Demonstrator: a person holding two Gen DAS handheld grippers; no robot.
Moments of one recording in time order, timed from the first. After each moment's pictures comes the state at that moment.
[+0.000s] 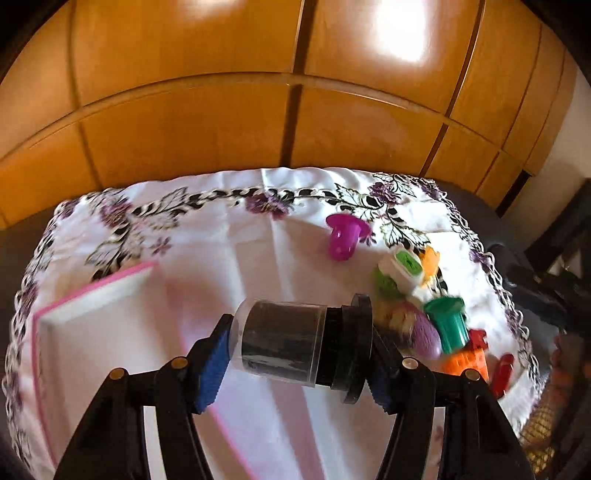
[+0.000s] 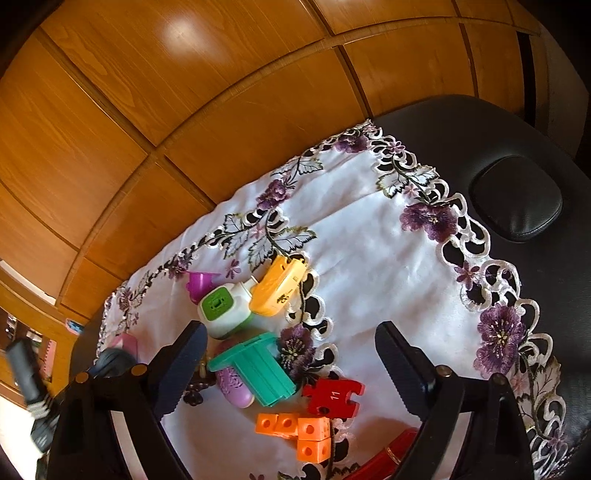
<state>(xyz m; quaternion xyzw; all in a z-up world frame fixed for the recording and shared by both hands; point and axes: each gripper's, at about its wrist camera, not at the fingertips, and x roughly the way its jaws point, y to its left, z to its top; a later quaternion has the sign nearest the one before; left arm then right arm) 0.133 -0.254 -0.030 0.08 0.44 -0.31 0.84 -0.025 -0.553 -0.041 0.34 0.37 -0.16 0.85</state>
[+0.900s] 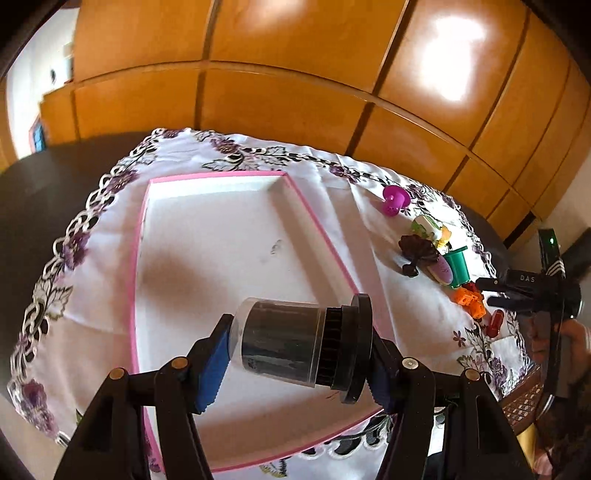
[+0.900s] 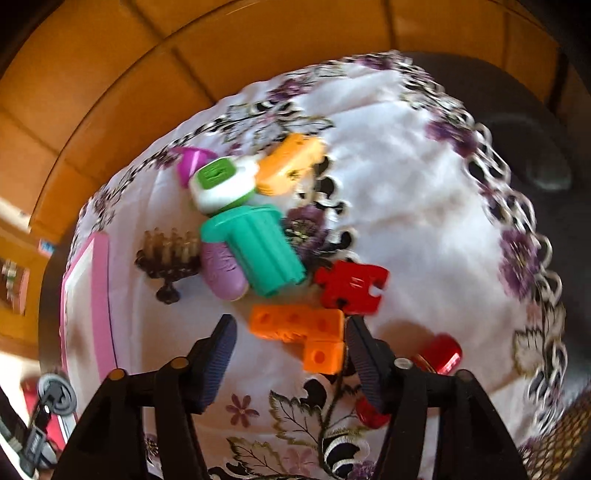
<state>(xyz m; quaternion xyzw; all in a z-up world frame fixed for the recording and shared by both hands) 0.049 -0.092 -0.038 -0.02 0.45 -0.25 0.86 -0.028 -0.496 -0.078 0.29 0.51 -0.14 0.80</state>
